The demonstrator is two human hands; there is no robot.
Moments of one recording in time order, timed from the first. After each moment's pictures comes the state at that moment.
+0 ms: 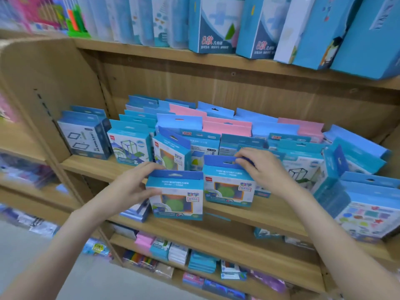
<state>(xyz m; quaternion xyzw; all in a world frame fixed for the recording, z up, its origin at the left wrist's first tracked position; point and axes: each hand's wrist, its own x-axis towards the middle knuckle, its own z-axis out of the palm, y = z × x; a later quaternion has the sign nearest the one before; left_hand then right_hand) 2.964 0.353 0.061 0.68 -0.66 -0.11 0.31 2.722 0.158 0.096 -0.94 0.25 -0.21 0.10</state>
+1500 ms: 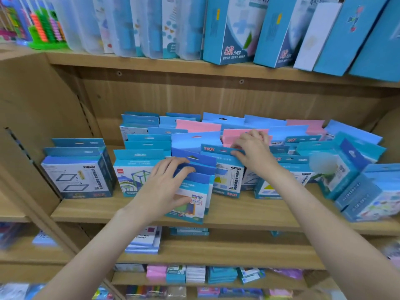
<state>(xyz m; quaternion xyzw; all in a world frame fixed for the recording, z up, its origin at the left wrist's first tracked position) 3.061 0.286 0.045 0.58 -0.77 0.17 0.20 2.853 0.146 0.099 -0.88 0.42 -0.19 -0.06</state>
